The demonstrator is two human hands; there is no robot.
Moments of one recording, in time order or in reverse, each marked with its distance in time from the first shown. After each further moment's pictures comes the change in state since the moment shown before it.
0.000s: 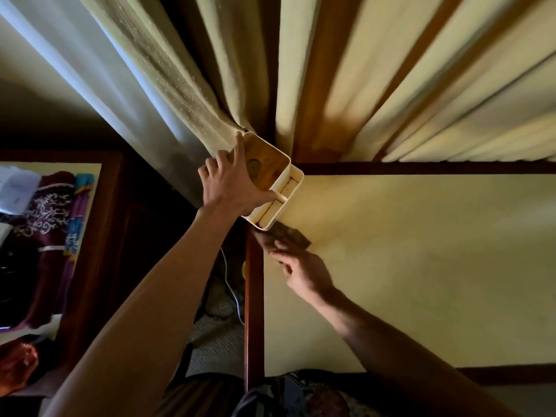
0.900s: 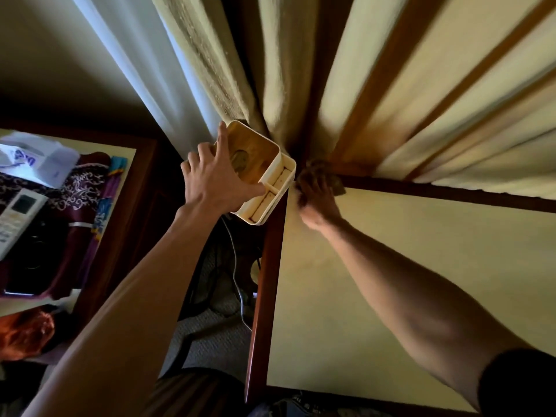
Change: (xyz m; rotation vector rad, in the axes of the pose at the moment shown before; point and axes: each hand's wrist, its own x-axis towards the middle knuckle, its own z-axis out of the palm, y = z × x) left_hand -0.009 -0.062 -0.034 -0.089 0.103 -0.151; right_hand 0.173 0.024 -0.015 -0.289 -0.132 0.091
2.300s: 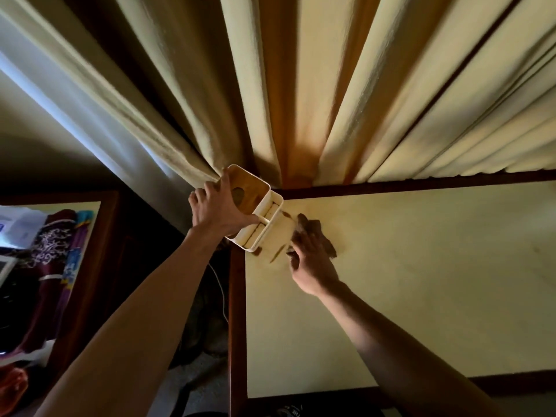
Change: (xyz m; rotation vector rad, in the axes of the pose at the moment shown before) left_hand -0.021 0.088 0.041 0.162 -0.087 0.134; right_hand -0.166 0.049 -0.009 0.177 0.110 0.088
